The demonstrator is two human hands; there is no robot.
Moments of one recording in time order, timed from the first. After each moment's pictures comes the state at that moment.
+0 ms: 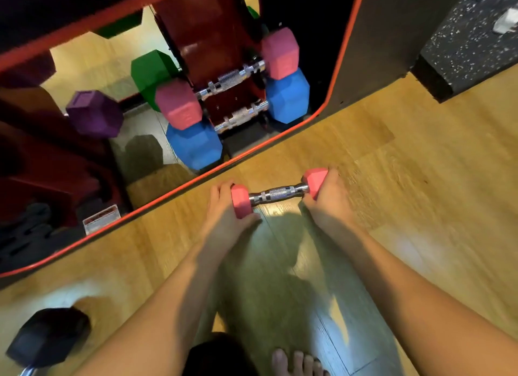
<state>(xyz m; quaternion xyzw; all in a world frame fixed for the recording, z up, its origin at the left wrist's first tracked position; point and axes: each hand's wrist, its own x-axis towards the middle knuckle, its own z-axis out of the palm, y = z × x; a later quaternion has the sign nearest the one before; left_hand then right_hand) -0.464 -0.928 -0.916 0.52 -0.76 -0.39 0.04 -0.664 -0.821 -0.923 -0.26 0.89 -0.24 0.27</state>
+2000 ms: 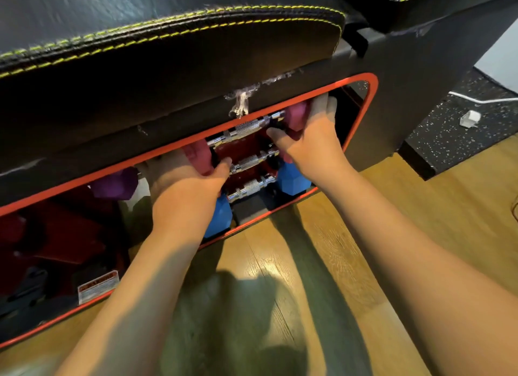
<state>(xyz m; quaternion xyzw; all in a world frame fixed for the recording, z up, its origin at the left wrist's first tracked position) -0.505 -1.026 -0.700 0.60 -0.76 -0.25 0.04 -0.699 -1.001 -0.735 -0.41 0.82 -0.38 0.13</state>
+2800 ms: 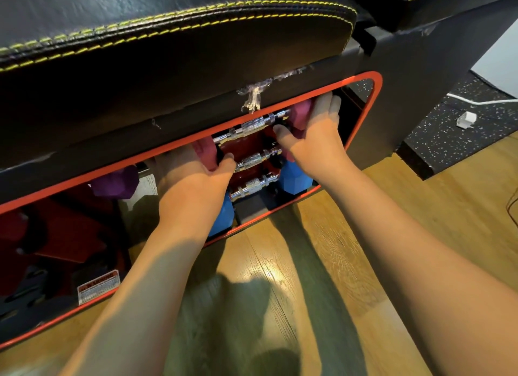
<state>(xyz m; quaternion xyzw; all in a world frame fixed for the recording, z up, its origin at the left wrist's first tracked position) -0.501 -1.024 -0.706 0.60 -0.70 -0.35 0.15 -0.696 -1.003 -0.738 -0.41 0.82 -0.38 0.08</state>
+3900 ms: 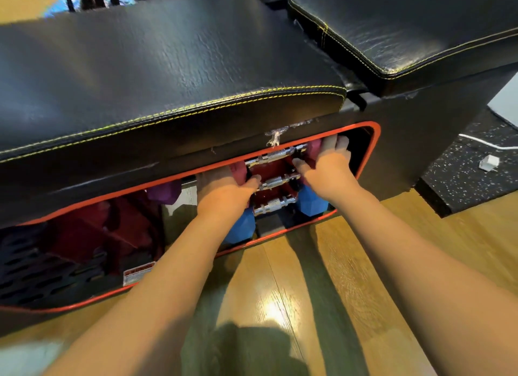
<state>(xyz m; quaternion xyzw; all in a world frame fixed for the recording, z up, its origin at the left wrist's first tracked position) -0.508 -1.034 -0.690 0.64 -0.72 -0.28 0.03 -0.691 -0.989 -0.710 -0.45 0.86 -0.22 0.12</state>
